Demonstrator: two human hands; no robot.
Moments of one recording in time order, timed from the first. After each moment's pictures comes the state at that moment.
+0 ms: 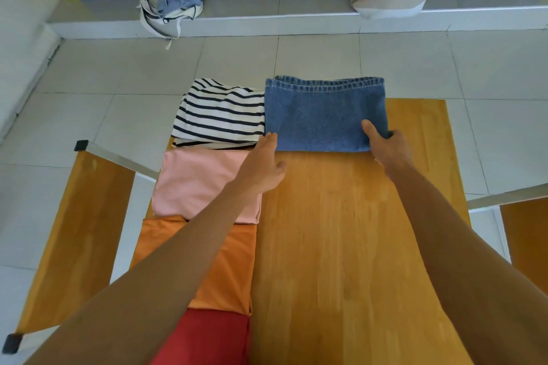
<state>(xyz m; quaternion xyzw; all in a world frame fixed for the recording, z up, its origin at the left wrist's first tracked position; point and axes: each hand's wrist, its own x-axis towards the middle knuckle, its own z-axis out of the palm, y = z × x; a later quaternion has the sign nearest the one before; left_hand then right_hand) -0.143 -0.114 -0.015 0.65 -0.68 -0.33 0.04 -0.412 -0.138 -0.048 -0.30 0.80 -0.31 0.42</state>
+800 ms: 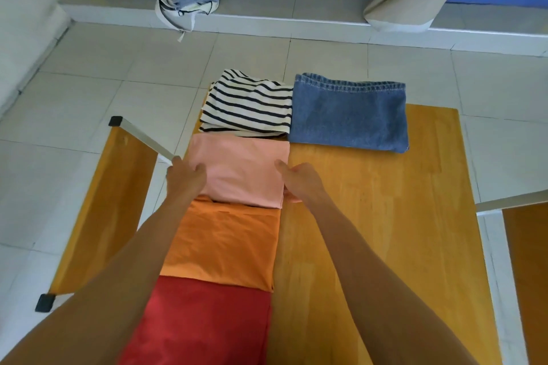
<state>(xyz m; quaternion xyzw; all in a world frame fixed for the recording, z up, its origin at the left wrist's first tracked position) 0.034 -0.056 -0.020 0.88 -0.37 -0.27 0.14 -0.204 -0.066 -0.031 -0.38 0.71 -0.16 0.57</state>
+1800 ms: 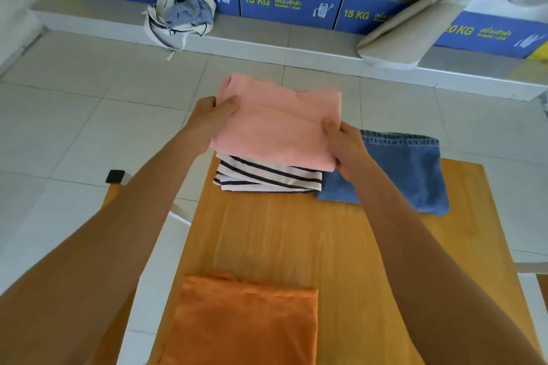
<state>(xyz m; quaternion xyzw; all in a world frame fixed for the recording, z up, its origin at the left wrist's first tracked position) 0.071 -0.268 0.044 0.69 -0.40 -0.50 0.34 -0.185 -0.242 0.015 -0.35 0.69 -0.36 0.52</state>
